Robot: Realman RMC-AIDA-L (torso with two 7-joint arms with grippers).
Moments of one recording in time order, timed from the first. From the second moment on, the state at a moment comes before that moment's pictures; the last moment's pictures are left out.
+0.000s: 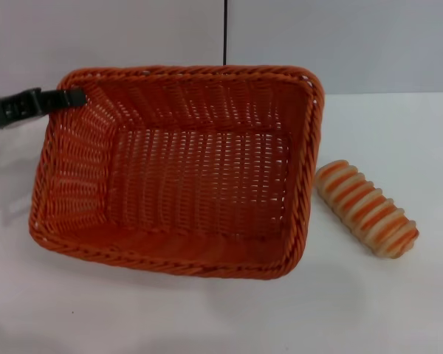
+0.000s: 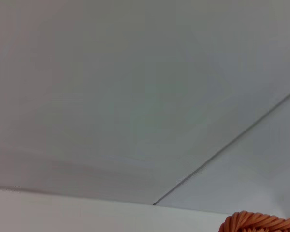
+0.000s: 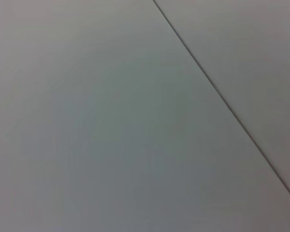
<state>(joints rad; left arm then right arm) -0.43 -2.07 0.60 0.96 2.03 1.47 -2.20 0.31 2.06 -0.07 -0.13 -0.88 -1.25 0.77</state>
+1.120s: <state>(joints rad) -0.36 -2.06 0.66 0.85 1.99 1.39 -2.19 0.35 2.05 -0.08 -0.15 -0.88 -1.20 0.77</state>
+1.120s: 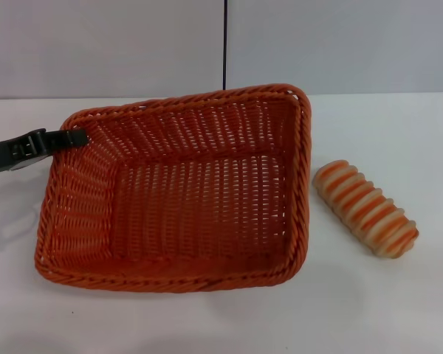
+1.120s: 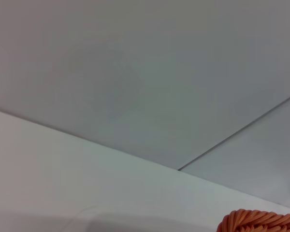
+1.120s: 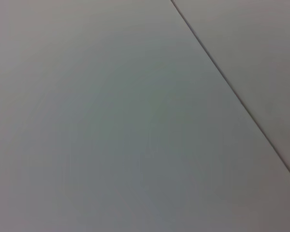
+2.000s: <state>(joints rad) -0.37 -2.06 0.65 0.93 1.98 1.44 -2.19 0.35 2.04 -0.13 -0.16 -0.90 -1.19 0.77</state>
